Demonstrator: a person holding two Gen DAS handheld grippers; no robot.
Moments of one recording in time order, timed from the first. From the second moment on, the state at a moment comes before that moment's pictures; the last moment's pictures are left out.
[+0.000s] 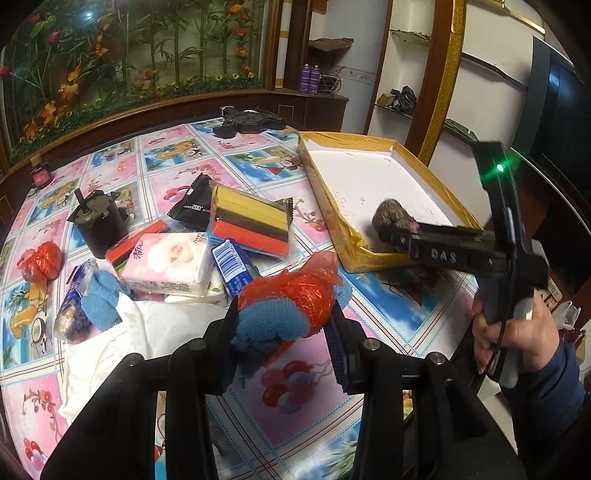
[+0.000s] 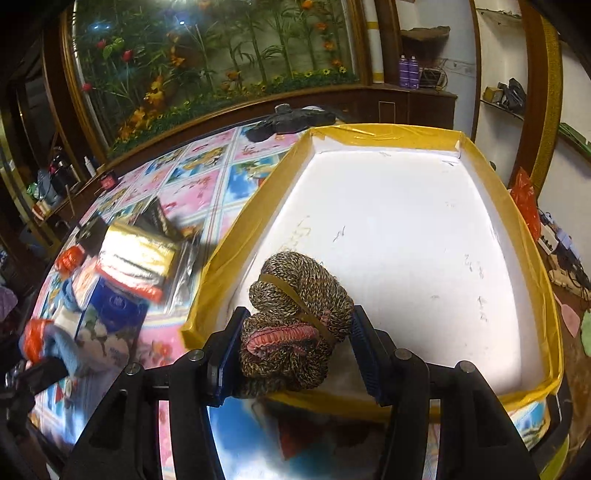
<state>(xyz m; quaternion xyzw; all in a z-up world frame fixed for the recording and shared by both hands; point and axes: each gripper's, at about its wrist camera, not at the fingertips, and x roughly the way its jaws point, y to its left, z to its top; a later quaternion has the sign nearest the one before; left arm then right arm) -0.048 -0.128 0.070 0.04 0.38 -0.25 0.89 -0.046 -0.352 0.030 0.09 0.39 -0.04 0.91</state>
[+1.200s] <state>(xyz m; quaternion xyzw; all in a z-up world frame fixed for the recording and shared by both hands) 0.136 -0.340 0.066 0.02 0.42 -0.28 0.87 0.110 -0.493 0.095 0.14 0.42 -0.14 0.89</state>
